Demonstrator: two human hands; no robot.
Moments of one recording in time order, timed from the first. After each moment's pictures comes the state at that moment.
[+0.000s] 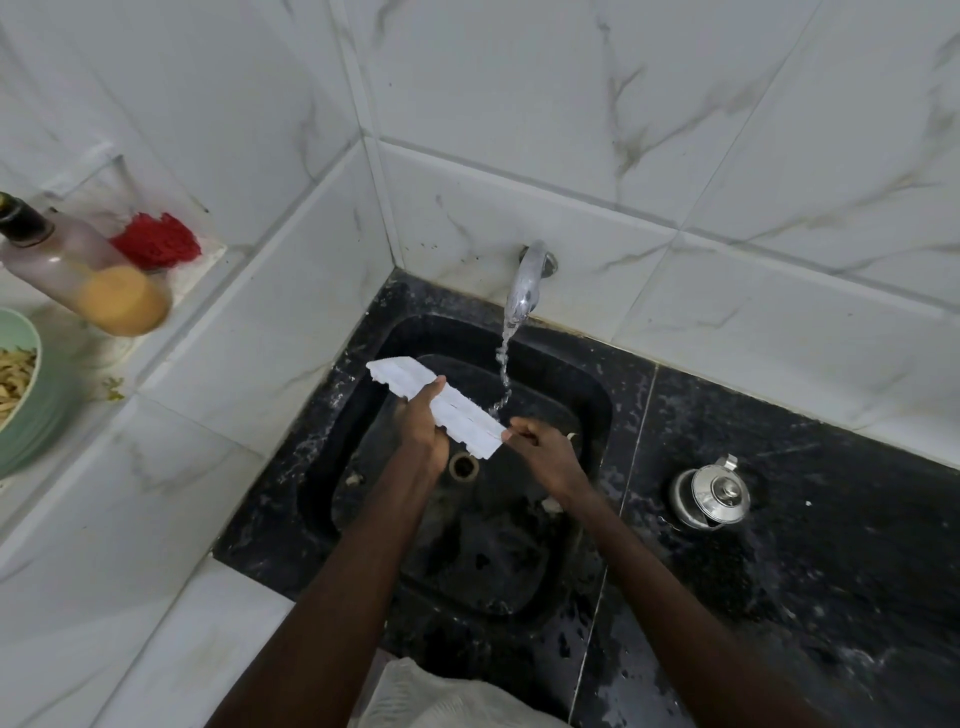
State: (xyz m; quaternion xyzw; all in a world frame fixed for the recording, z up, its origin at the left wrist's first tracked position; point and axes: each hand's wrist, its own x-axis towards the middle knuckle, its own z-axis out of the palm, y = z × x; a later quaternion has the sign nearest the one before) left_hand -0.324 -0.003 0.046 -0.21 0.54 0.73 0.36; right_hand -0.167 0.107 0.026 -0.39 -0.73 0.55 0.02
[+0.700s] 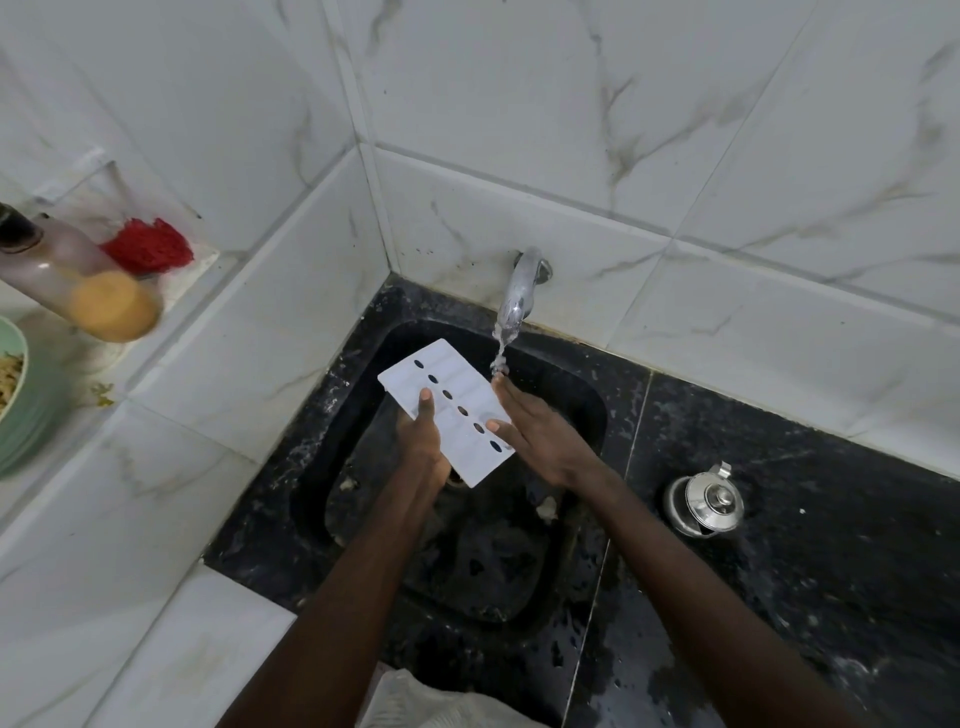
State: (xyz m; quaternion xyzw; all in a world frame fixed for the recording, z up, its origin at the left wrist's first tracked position) left_hand -0.306 0.001 0.029 -0.21 0.56 0.74 0.32; right_hand -0.178 0.142 0.056 -0.16 -0.93 0.33 -0.08
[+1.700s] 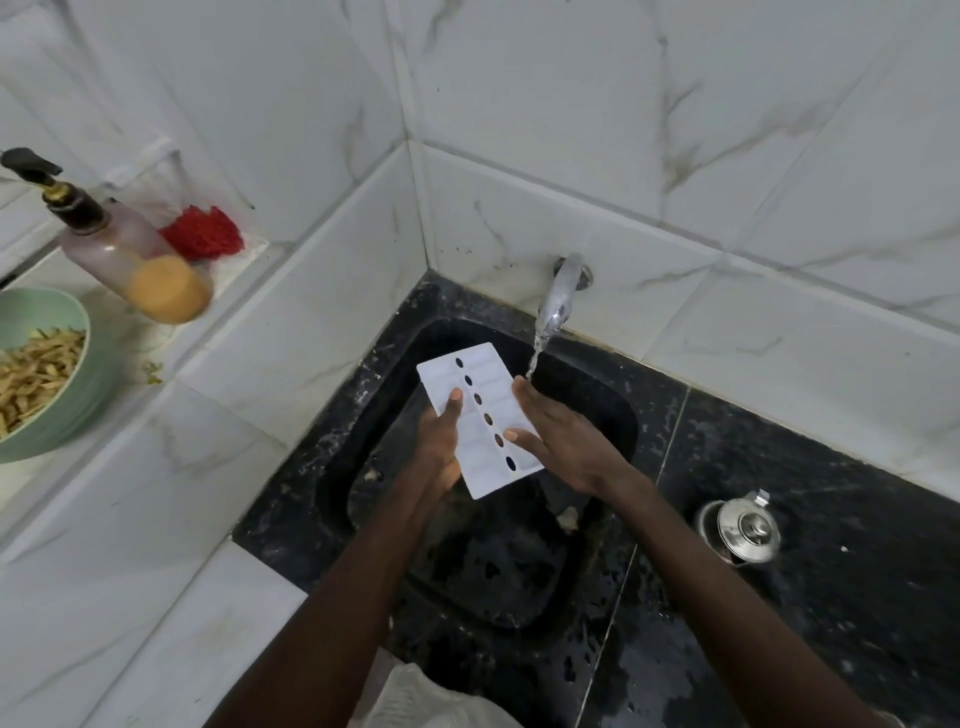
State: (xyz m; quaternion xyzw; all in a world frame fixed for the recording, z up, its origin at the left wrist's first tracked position) left_hand -0.317 -0.013 0.019 -0.14 0.56 0.73 0.37; right_hand -0.188 0.142 0.076 -0.12 -0.94 0.29 -0.13
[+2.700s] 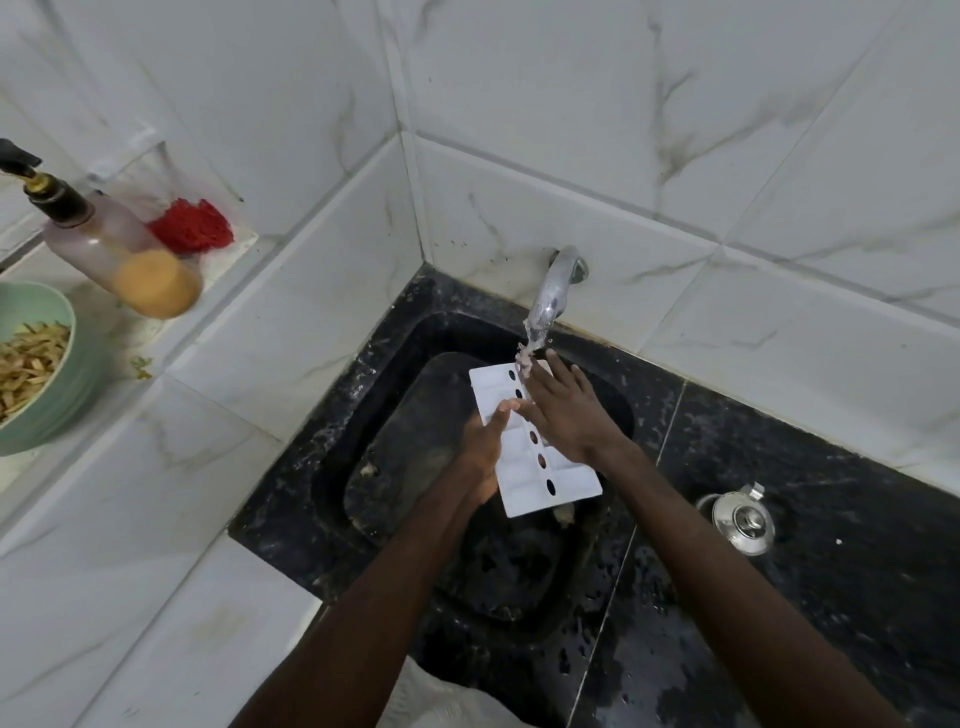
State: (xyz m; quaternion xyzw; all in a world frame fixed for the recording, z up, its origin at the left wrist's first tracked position) left_hand -0.267 0.021 0.029 -0.10 0.58 0.70 0.41; right_hand -0.209 0.169 0.056 -0.14 -0.96 0.20 -0.12
